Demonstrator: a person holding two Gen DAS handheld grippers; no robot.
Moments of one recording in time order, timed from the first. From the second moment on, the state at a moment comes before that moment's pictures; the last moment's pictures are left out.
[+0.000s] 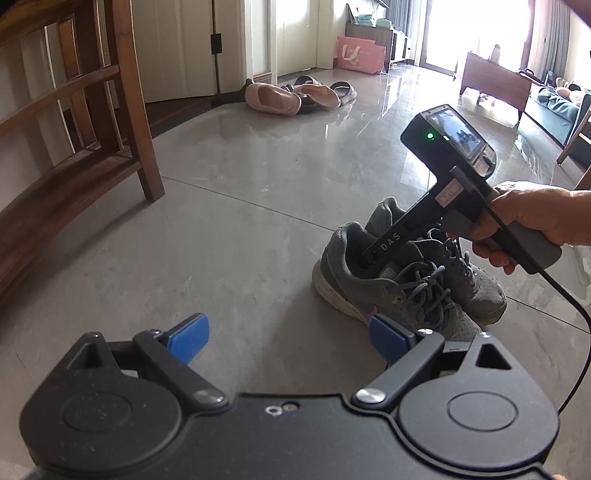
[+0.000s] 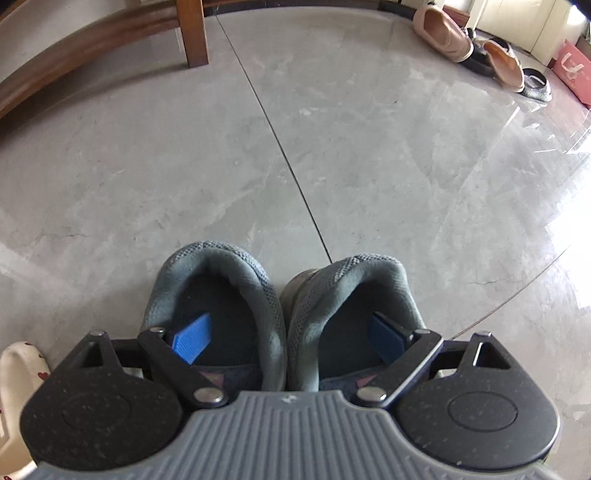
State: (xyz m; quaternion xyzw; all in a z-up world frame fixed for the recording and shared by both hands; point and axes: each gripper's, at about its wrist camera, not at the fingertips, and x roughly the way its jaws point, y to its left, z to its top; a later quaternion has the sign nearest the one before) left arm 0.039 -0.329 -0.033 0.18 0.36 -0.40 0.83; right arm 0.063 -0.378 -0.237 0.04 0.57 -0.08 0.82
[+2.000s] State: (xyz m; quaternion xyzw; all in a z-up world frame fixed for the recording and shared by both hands) left arm 0.053 -0.330 -0.052 0.21 0.37 -0.33 0.84; right arm 0.003 -0.358 -0.247 0.04 0.42 -0.07 0.91
